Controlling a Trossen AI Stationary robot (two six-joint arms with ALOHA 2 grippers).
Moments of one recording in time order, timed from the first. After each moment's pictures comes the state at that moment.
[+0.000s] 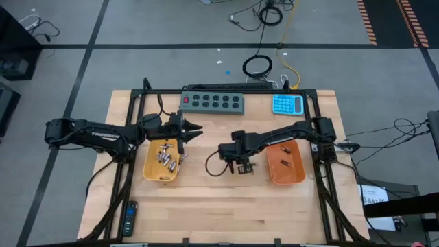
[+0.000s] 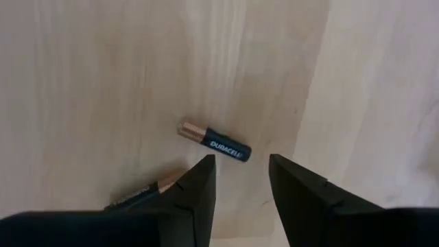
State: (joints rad) left arm 0.17 1.10 0.41 0.64 0.10 -0.20; right arm 0.06 1.99 1.40 -0.86 0.22 -0.14
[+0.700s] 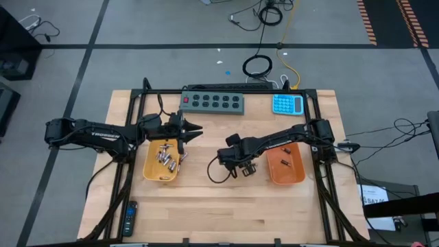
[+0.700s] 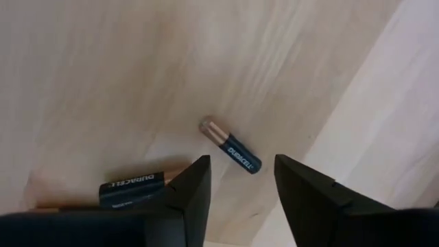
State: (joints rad) left arm 0.17 1.10 0.41 0.63 0.10 -0.19; right arm 0.09 2.02 1.42 -0.86 0.25 -0.39
